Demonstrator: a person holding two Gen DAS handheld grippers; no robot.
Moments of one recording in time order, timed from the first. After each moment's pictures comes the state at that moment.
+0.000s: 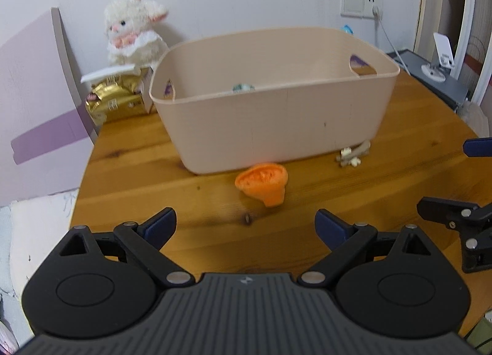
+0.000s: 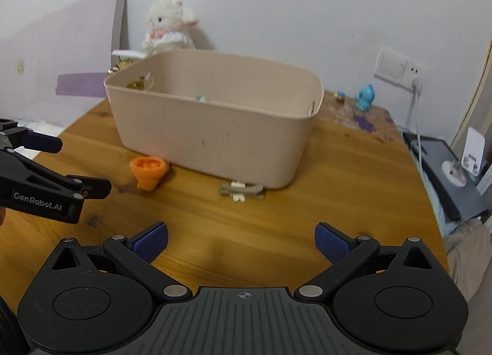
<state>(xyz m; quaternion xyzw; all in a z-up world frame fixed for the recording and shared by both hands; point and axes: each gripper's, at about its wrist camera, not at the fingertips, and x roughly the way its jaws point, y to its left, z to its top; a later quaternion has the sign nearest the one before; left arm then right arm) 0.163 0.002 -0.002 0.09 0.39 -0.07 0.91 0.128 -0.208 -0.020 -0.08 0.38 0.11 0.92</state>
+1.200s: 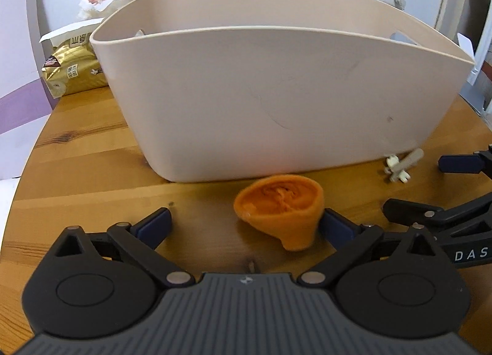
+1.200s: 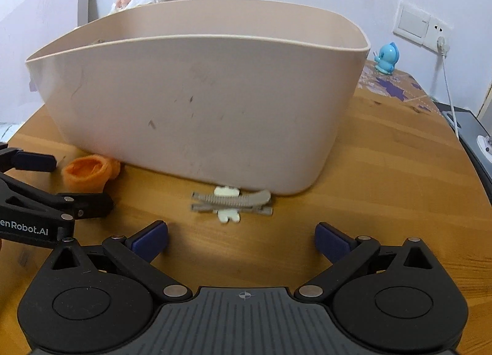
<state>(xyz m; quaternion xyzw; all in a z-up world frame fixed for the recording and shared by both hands) 0.253 0.011 -0.070 0.04 0.42 -0.08 0.90 0.225 -0.196 -0.094 -0.05 0.40 0.10 0.91</state>
